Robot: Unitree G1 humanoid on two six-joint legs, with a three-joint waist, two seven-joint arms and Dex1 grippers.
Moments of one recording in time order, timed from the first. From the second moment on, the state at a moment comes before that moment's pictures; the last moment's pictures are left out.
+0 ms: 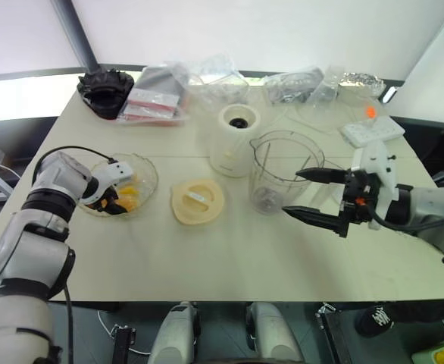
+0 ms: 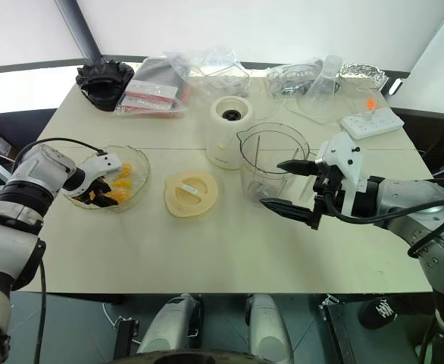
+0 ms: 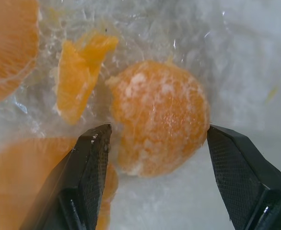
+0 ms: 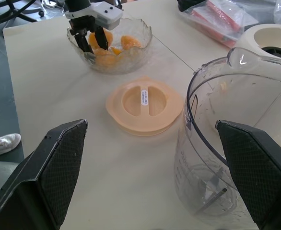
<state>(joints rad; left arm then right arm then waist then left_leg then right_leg) -0.98 0.75 -0.44 0.96 0.28 0.41 -1.26 -0.24 -0.92 -0.24 -0.55 0.81 0.80 0.84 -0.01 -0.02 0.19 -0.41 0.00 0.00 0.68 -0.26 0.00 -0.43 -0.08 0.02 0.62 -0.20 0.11</state>
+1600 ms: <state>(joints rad) -0.75 0.74 -0.02 0.58 -0.03 0.68 -1.15 -0.28 -0.92 -0.17 -0.54 0.75 0.77 0.85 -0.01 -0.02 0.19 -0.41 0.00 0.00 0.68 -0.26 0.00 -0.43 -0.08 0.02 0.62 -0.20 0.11</state>
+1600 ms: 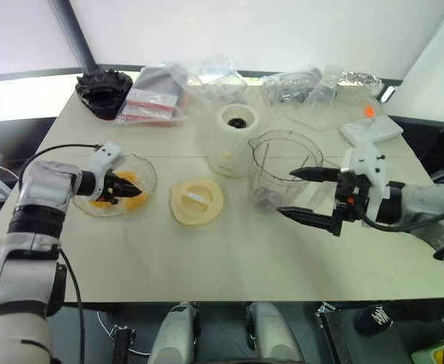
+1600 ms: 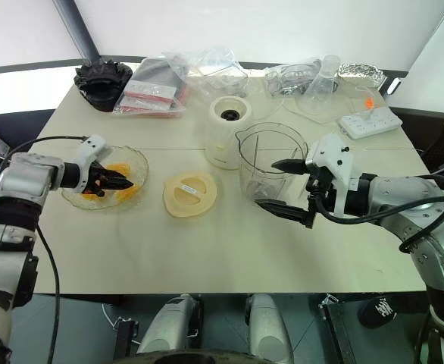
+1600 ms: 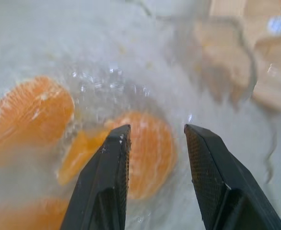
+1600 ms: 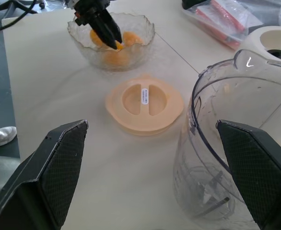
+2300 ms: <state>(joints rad) -1.00 0.71 -0.39 0.80 0.21 0.43 -1.17 -0.33 -0.91 -0.10 -0.47 0.71 0.73 0.89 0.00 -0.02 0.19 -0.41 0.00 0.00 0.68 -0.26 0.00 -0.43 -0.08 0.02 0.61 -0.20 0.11</state>
